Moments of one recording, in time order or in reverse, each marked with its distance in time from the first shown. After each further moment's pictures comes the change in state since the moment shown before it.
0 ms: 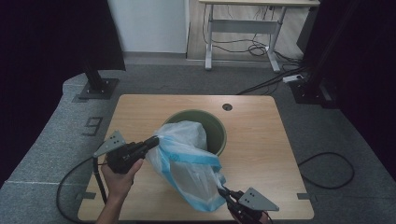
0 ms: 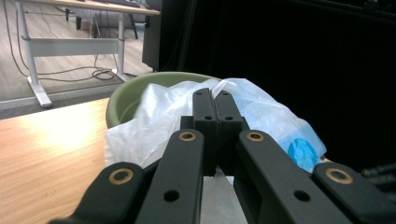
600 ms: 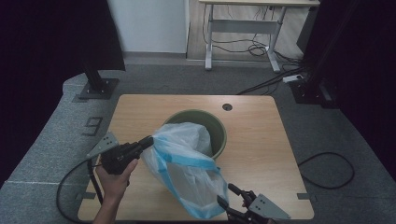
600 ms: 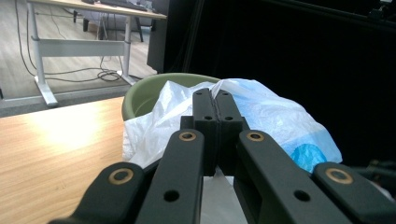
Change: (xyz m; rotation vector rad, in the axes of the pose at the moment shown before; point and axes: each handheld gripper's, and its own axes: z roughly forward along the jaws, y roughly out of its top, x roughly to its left) left arm 0.007 -0.003 -0.011 -0.019 0.015 -0.025; right arm -0.002 -0.001 -0.025 -0.130 0.015 0.075
